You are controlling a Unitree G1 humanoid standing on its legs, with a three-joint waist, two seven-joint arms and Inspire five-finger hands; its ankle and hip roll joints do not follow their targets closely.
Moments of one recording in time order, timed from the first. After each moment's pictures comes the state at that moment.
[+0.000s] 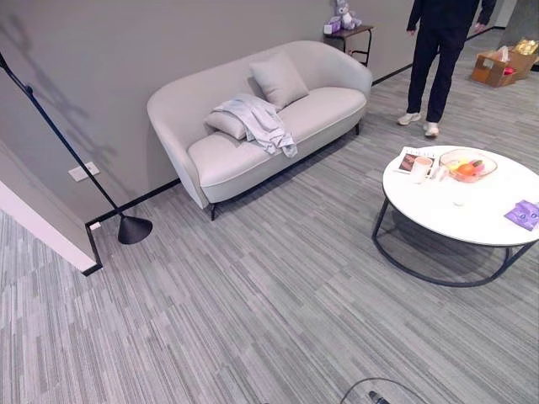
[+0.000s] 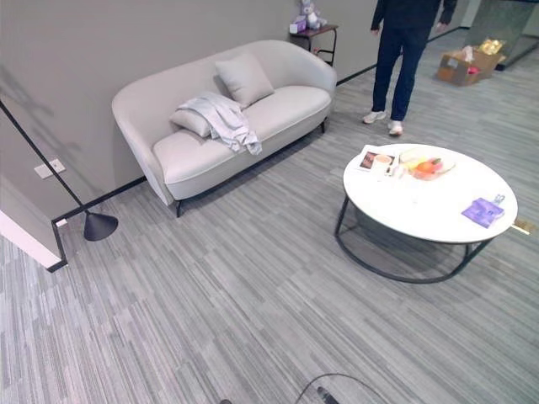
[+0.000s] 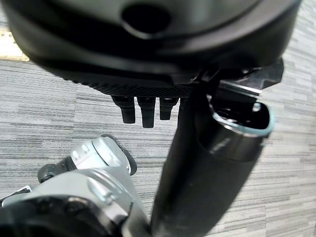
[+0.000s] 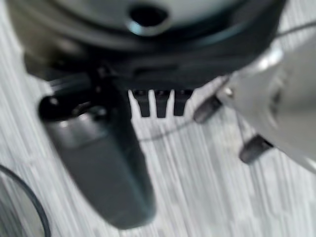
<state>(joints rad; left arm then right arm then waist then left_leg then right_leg) 0.11 0.11 0.10 1.40 -0.63 -0.08 -0.07 0.00 -0.25 -0.19 1.45 1.06 -0.04 0.06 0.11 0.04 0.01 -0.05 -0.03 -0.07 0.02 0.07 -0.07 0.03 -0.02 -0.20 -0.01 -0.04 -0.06</state>
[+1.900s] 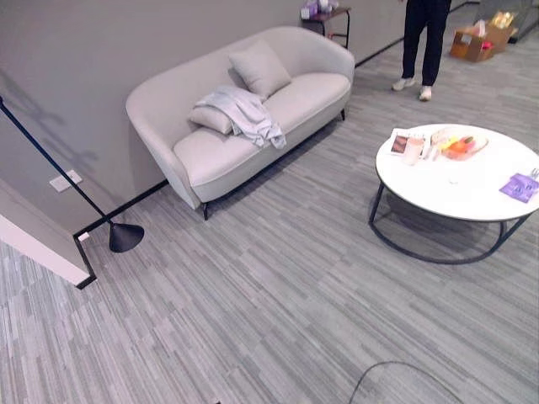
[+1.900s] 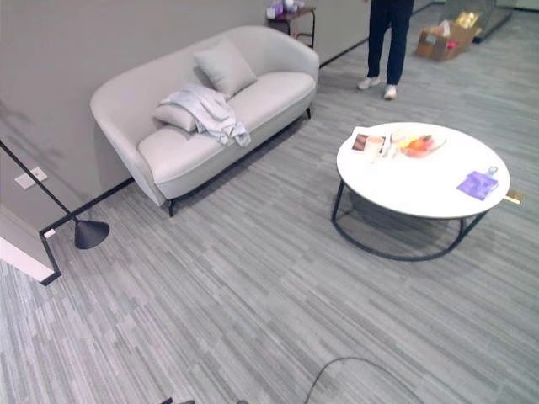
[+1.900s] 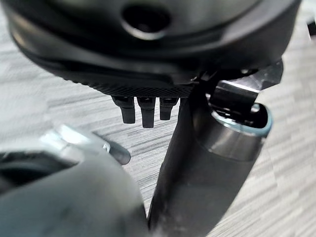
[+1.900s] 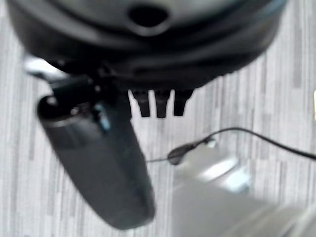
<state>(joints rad) 0.03 0.12 -0.03 1.38 -0.51 -0.08 -0.12 -0.05 -0.38 -0.15 1.53 0.64 0.07 0.11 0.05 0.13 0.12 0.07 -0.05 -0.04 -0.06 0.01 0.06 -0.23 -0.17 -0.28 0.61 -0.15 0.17</state>
